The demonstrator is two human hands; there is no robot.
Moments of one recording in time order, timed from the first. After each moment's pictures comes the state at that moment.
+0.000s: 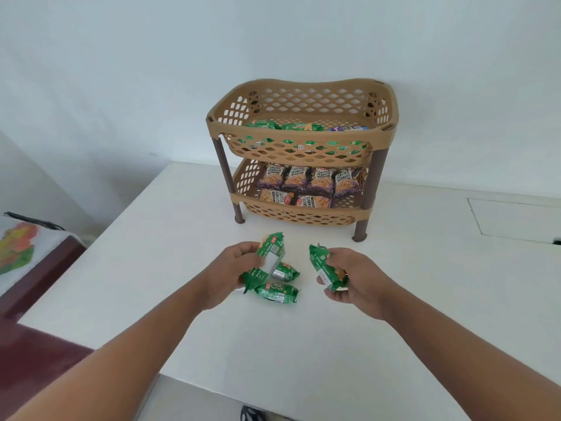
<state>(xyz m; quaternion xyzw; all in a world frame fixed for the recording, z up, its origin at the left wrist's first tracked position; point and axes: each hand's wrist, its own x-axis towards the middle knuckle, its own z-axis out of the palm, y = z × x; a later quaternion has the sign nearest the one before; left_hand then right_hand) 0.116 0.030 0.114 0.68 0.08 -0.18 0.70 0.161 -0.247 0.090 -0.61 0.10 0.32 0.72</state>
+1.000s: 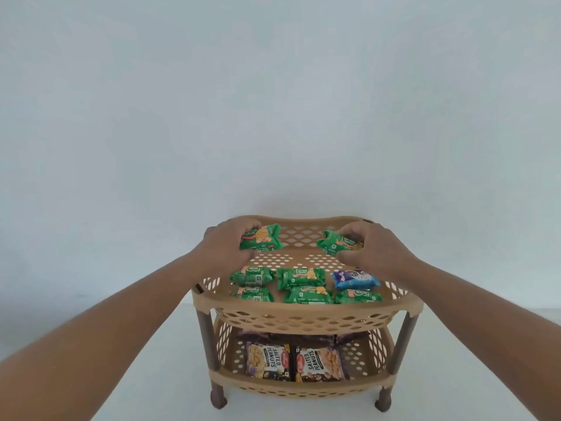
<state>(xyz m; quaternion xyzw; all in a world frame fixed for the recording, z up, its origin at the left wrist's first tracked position) 0.442 0.108 0.293 0.95 -0.17 0.08 0.25 0.406 -0.196 0.296 -0.93 -0.05 -0.08 0.36</state>
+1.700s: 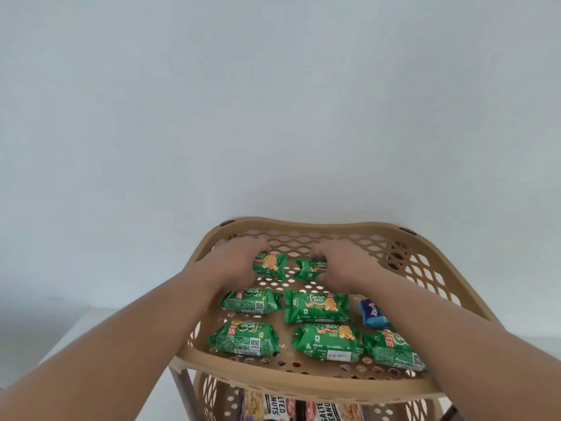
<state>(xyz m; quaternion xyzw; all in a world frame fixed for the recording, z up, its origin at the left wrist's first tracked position) 0.560 0.103 0.225 0.99 -0.15 -0.03 0.07 0.552 -0.140 0.225 -0.98 -0.14 0.03 0.10</state>
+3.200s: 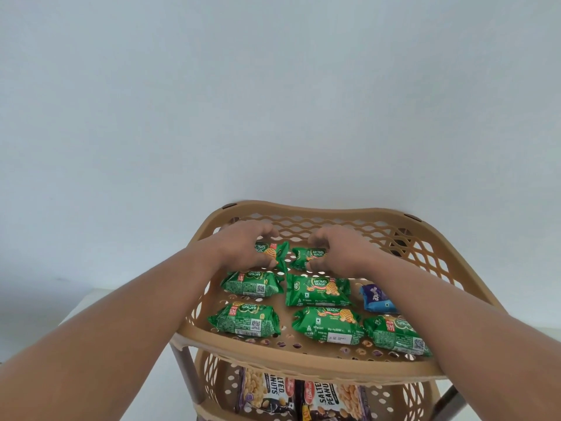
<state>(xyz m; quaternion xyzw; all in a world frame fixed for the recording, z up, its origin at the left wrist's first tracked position) 0.551 0.103 0.231 0.97 -0.15 -0.05 0.19 0.555 -0.141 0.220 -0.97 -0.14 0.06 0.21</state>
